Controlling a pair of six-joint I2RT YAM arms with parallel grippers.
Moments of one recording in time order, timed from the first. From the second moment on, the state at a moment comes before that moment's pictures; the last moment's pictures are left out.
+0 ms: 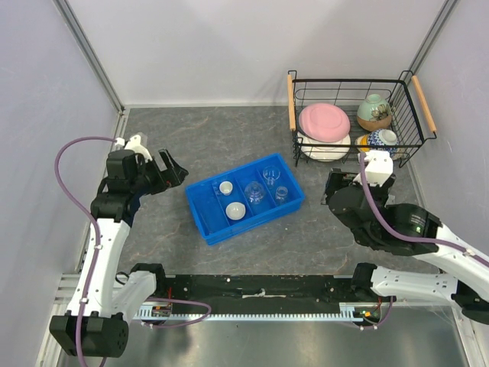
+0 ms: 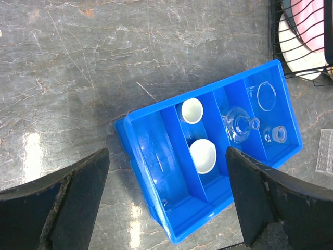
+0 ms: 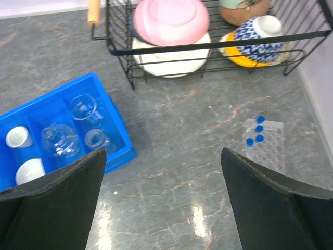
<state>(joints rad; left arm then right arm) -0.02 0.89 0.93 -0.62 0.24 -0.40 1.12 0.87 1.23 -1.13 1.05 0.79</state>
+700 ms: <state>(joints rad) -0.02 0.84 0.89 -0.57 0.29 -0.40 1.04 1.05 1.49 -1.33 1.39 0.97</state>
